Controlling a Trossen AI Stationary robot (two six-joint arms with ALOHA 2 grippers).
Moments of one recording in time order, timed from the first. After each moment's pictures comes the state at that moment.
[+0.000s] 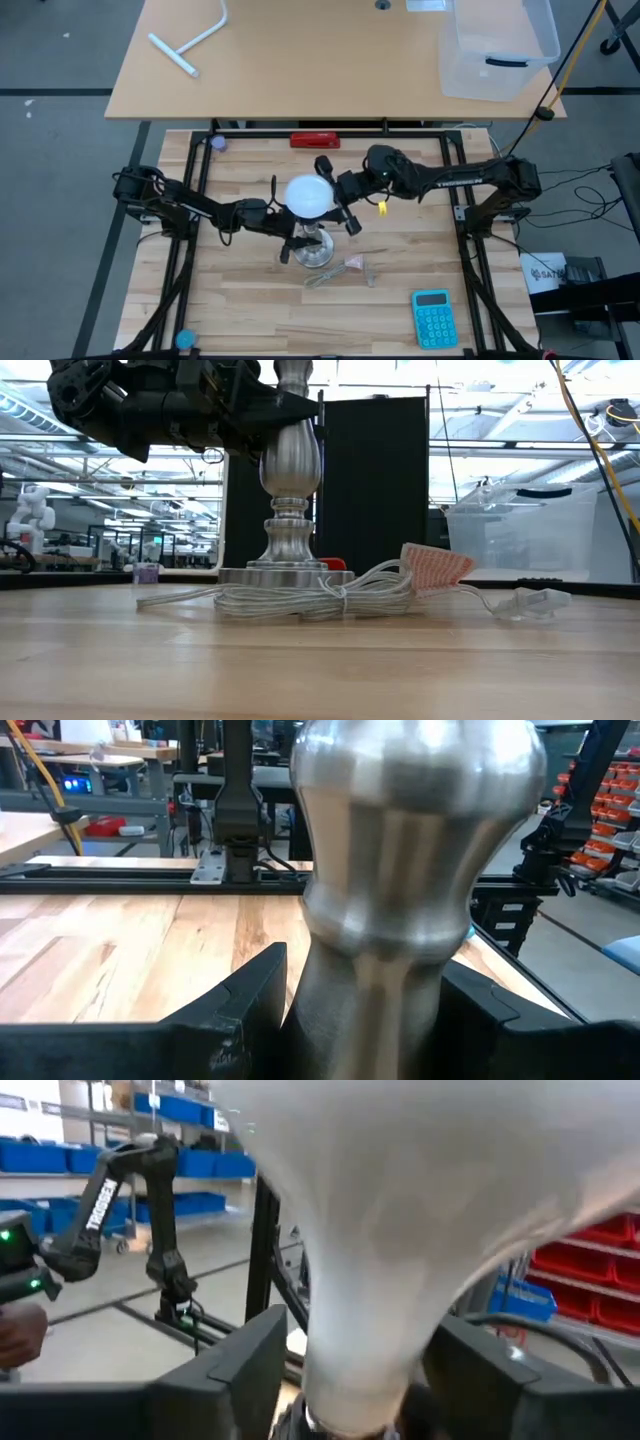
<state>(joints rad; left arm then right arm) -0.11 1.61 0.53 0.95 0.15 -0.07 -0.06 1.58 1.21 0.43 -0.53 -0.10</state>
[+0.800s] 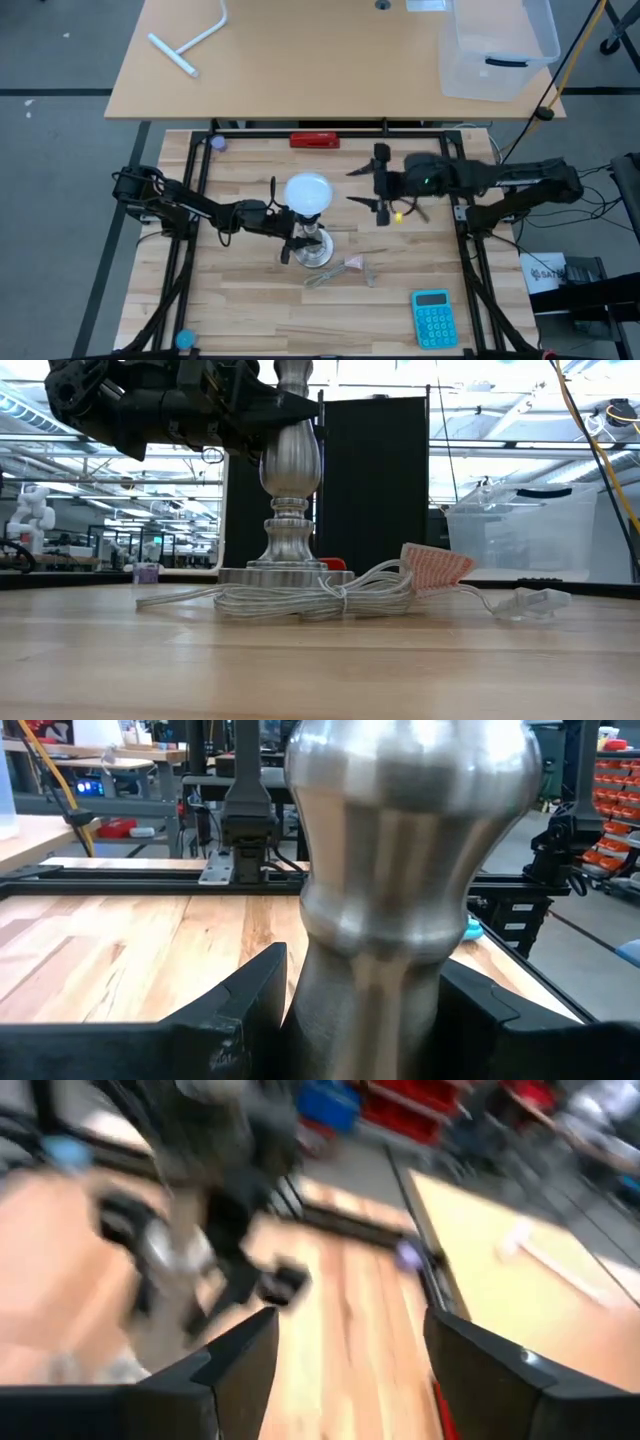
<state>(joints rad) -0.11 1.61 0.53 0.95 0.10 -0.06 0.03 1.20 1.11 -0.30 0.15 -0.31</state>
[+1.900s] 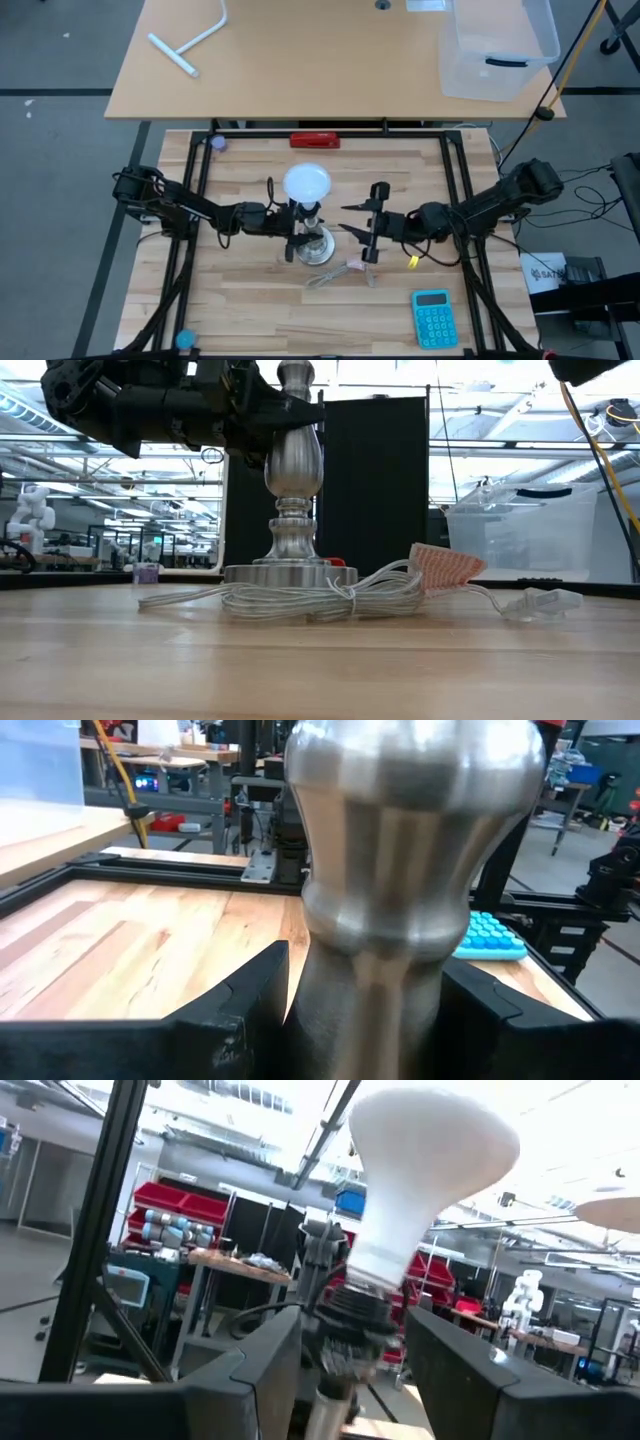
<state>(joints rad) -0.10 1.61 0.53 0.96 -0.05 -0.11 0.30 1.42 0.62 1.12 0.37 -0.38</state>
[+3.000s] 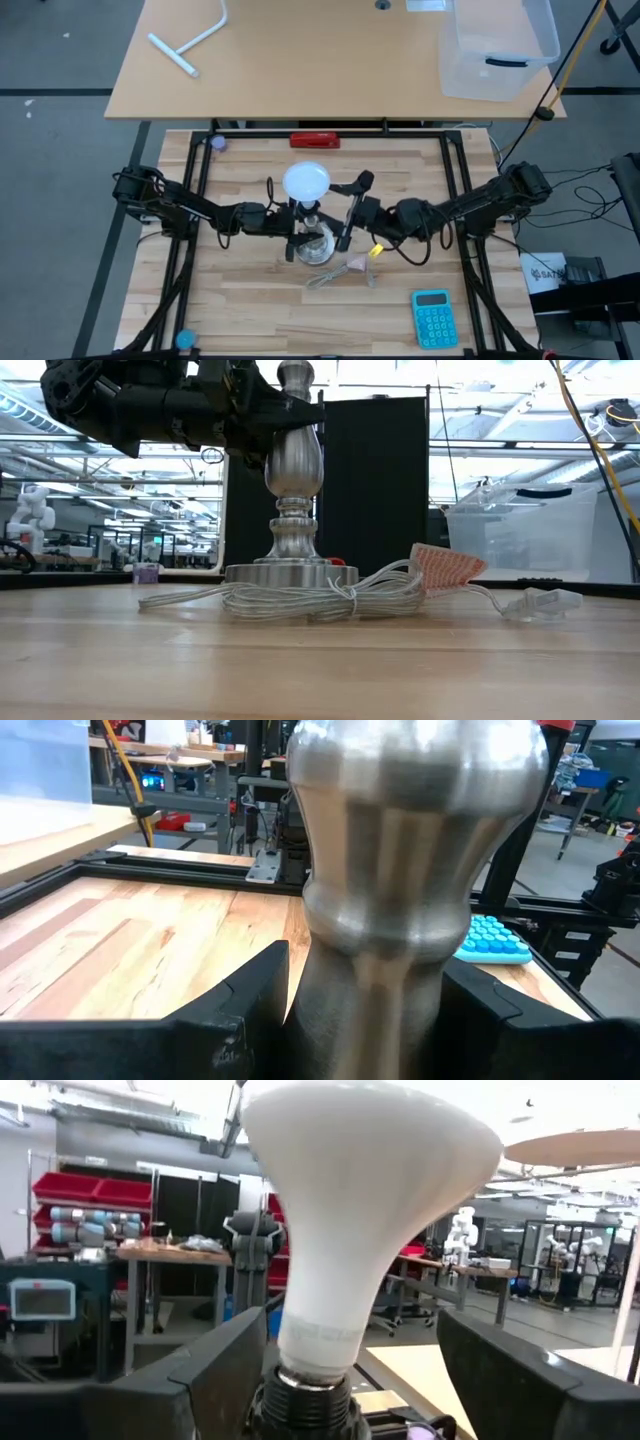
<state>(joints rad) -0.10 1.61 0.53 0.96 -0.07 -0.12 0.28 1.53 0.96 0.84 0.58 -0.24</state>
